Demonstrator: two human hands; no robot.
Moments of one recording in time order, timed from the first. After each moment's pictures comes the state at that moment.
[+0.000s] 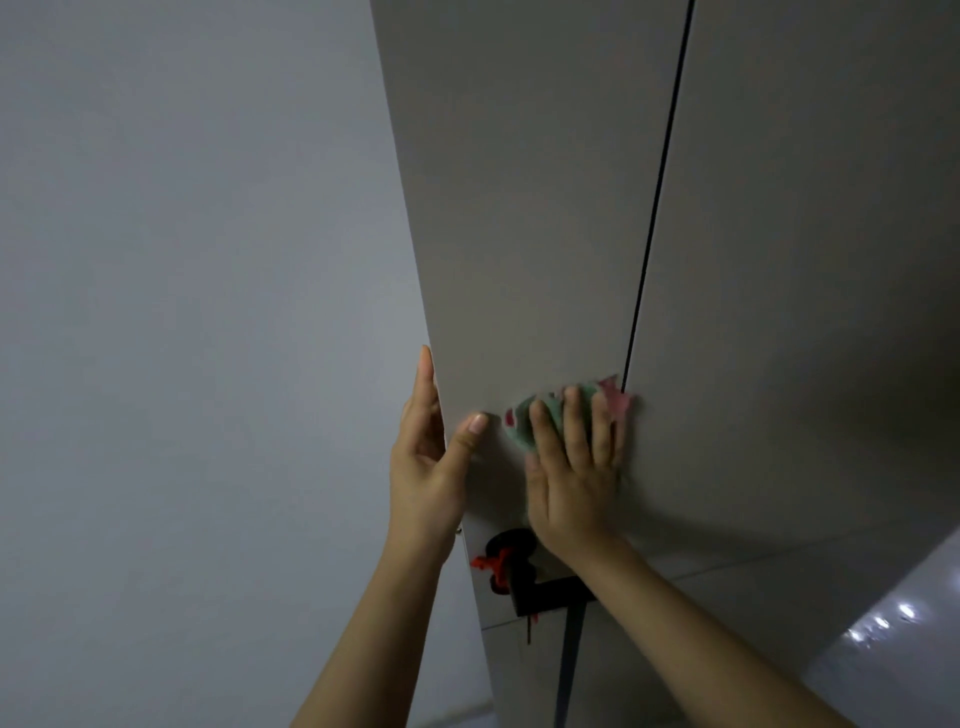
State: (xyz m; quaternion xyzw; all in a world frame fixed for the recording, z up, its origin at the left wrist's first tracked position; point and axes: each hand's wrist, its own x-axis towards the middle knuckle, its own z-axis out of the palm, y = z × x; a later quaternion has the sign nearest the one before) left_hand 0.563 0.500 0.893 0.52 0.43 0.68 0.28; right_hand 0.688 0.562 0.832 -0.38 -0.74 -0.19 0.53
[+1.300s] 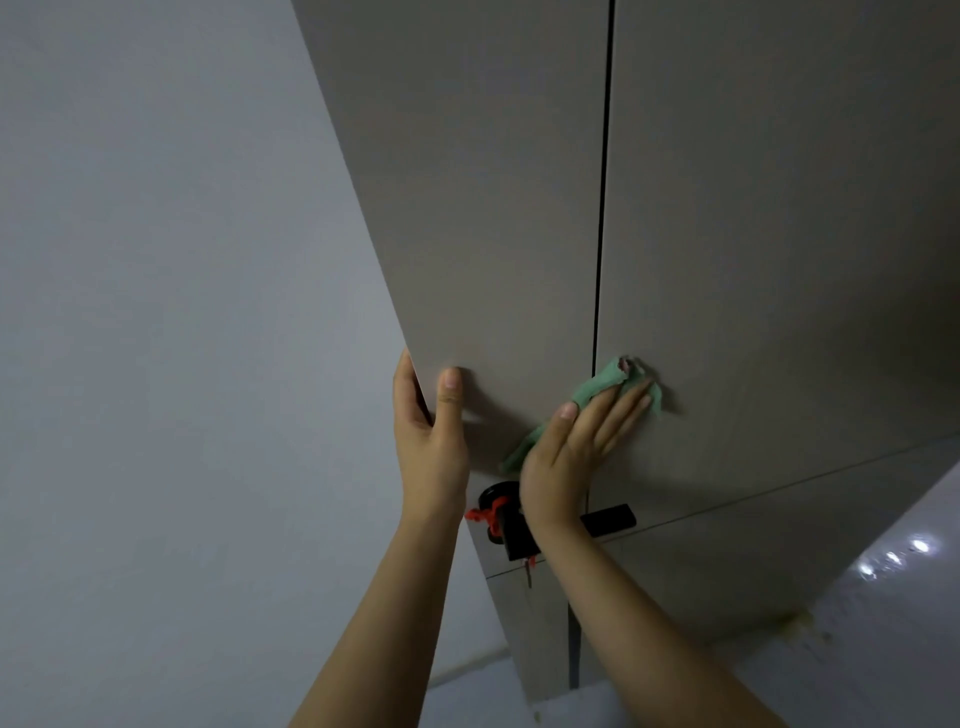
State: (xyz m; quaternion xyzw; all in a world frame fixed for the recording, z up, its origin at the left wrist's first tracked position) left_hand 0.591 0.496 0.886 0.44 0.51 0.70 0.23; right_hand 0.660 0.542 0.813 -0.53 -0.48 0.14 0.68
